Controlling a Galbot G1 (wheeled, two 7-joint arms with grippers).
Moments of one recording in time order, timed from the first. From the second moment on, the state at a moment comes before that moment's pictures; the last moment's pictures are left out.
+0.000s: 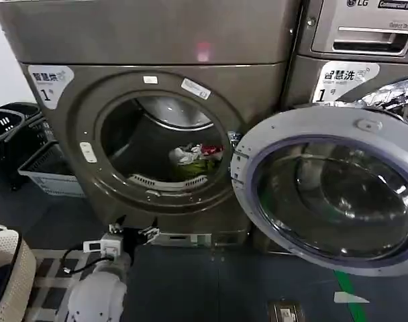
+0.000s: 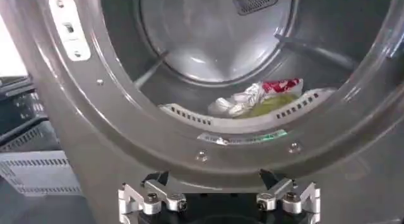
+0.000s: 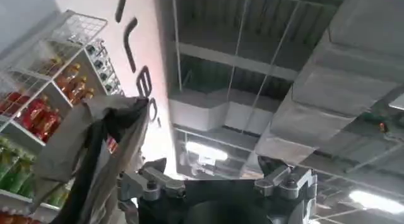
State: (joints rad) left arm 1.28 -1.49 -0.53 -2.14 0.07 0.74 0.04; right arm -1.54 1.21 2.20 1.90 0.11 -0.01 0.06
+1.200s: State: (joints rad) left arm 1.28 -1.49 -0.52 -2.14 0.08 0.74 0.05; right arm -1.53 1.22 2.20 1.91 0.11 -0.01 0.06
